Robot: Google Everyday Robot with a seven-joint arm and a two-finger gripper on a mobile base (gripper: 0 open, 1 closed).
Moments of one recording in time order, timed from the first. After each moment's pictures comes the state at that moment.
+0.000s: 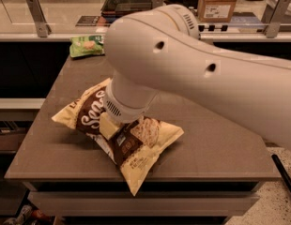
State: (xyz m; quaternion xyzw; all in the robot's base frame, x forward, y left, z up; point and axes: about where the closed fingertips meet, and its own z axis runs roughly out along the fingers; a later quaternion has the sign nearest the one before) arm 0.451 0.062 0.856 -0.41 0.89 0.08 0.18
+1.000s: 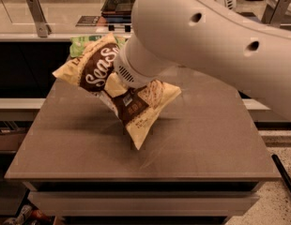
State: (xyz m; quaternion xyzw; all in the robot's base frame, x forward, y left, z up) arm 0.518 0.052 0.928 -0.43 0.84 0.07 0.34
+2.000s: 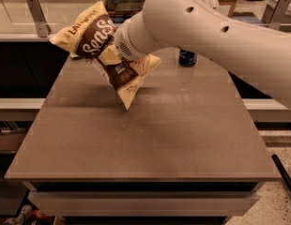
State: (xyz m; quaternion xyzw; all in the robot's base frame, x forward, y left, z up) arm 0.627 0.083 0.951 -0.45 0.76 0.11 0.46
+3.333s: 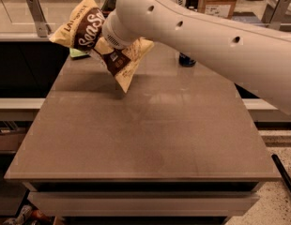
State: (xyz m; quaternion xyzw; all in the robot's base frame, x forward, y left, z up) arm 0.694 0.109 0.949 -0.49 0.74 0.03 0.47
